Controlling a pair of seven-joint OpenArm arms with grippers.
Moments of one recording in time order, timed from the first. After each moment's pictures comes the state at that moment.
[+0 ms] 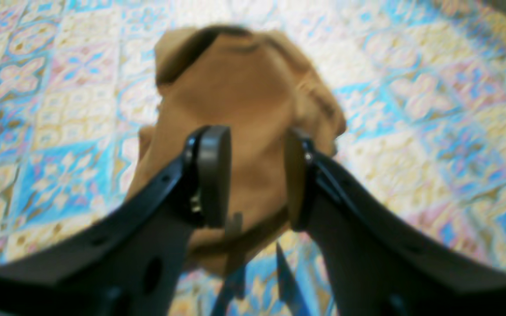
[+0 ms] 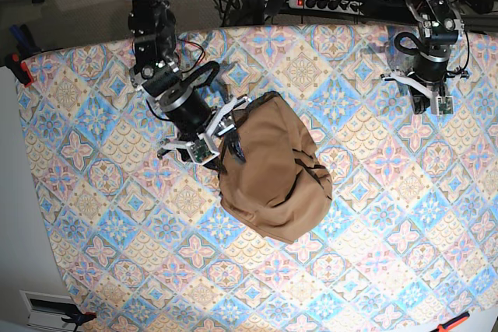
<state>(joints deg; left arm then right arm) 23.1 -4.2 -35.3 114.5 -15.1 -22.7 40.9 -9.0 1.0 -7.0 109.1 2.3 26.7 -28.2</state>
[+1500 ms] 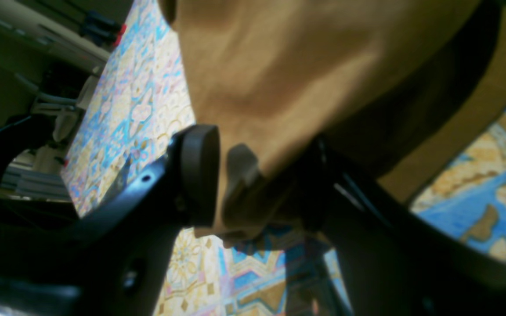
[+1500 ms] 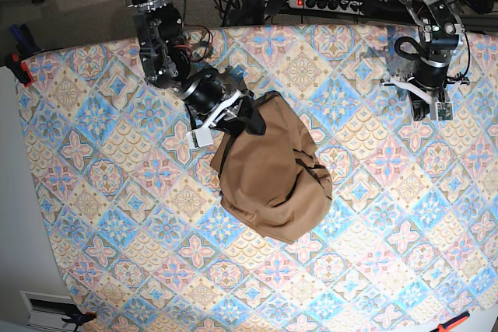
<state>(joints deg) 21.4 -4.4 -35.0 114.5 -14.6 -22.8 41.0 -7.5 3.6 -9.1 83.4 40.1 26.4 -27.3</state>
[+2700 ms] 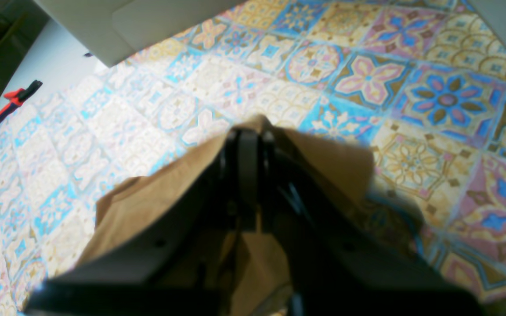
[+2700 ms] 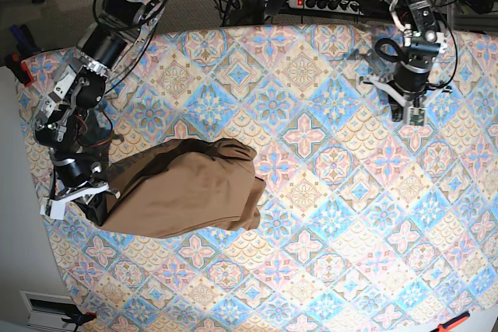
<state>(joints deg) 21.4 -4.6 -24.5 114.5 -6.2 -22.6 41.1 14.4 4.7 33.9 89.3 26.5 26.2 -46.6</state>
